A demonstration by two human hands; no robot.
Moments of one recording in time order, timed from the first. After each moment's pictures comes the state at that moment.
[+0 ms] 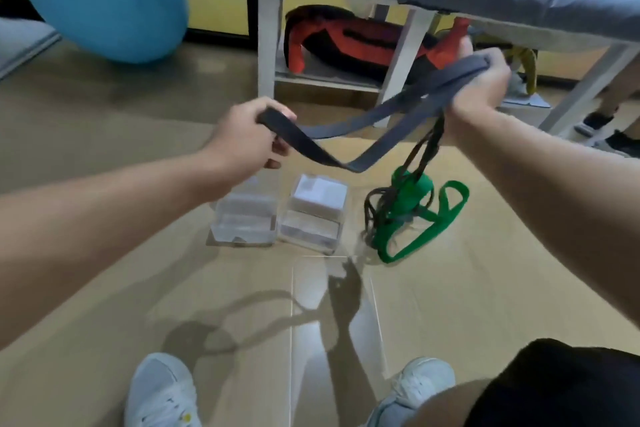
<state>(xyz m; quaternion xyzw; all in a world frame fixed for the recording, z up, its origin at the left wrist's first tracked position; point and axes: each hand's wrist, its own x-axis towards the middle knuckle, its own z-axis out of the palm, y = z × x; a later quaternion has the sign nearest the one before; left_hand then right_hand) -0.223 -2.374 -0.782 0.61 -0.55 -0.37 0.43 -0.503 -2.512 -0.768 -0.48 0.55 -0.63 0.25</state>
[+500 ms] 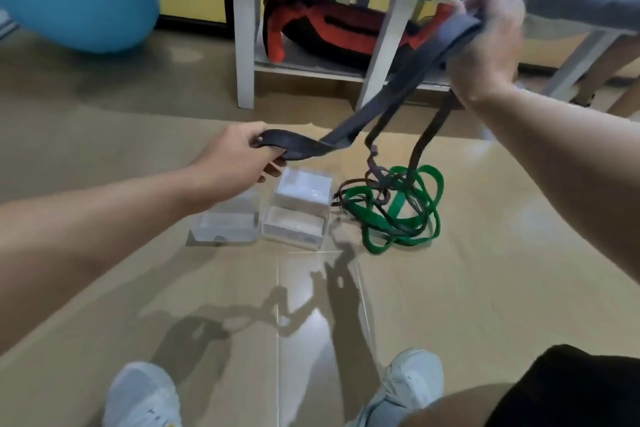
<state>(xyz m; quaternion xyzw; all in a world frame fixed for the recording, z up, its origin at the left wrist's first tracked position) -0.230 -2.390 -0.820 0.60 -0.60 -0.40 0.36 -0.532 -2.515 -0.731 -0.66 0.63 -0.41 -0.09</state>
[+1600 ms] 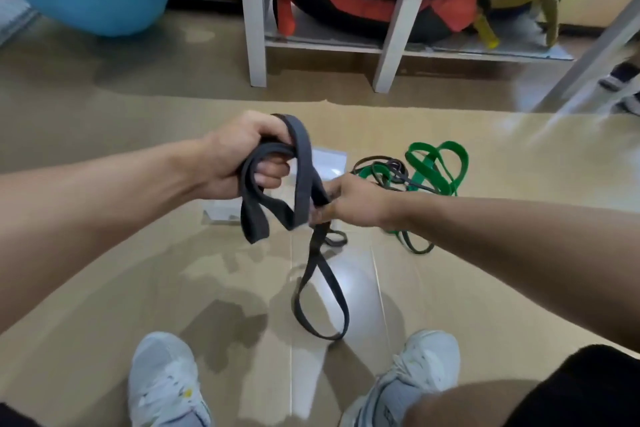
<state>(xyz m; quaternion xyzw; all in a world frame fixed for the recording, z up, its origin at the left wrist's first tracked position) -0.250 -2.375 -0.804 0.47 -0.41 -0.71 0.33 -0.447 -2.404 -0.881 -0.72 0.49 -0.02 0.49</state>
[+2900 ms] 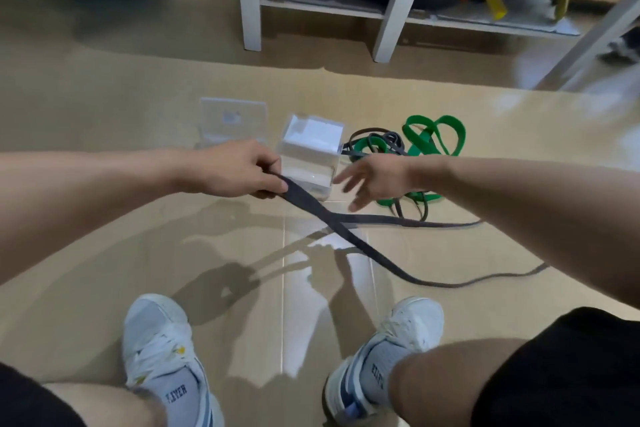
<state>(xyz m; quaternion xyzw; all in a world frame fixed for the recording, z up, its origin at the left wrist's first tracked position) -0.234 -2.363 -0.877 0.59 -0.69 -0.42 0.05 -0.499 -2.431 -0.906 -0.76 0.49 0.19 0.38</state>
